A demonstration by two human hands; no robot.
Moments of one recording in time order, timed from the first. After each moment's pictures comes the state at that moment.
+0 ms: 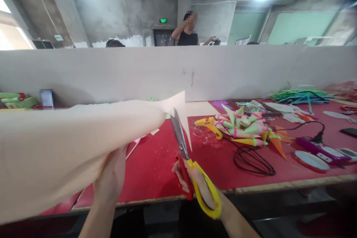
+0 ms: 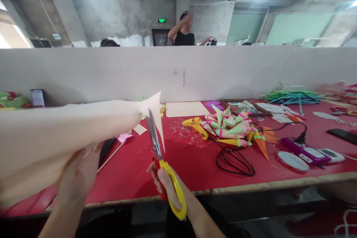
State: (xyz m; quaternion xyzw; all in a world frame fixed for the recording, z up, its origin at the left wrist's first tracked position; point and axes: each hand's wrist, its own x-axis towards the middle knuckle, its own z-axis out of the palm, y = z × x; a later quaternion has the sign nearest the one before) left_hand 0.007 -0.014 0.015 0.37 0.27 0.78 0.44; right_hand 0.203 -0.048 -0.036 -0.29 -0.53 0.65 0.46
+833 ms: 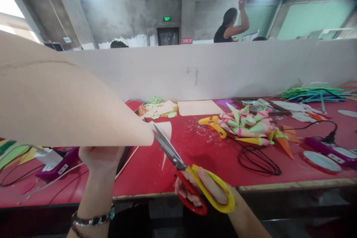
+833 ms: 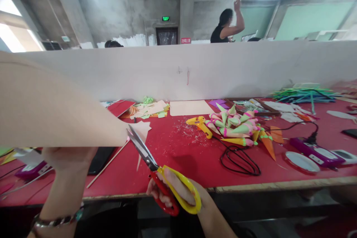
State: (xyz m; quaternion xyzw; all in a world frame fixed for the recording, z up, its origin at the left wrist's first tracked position) left_hand -0.021 -0.001 0.050 0.34 0.16 0.83 0.42; right_hand 0.221 -0.053 -0.035 -0.22 -0.55 0.74 0.31
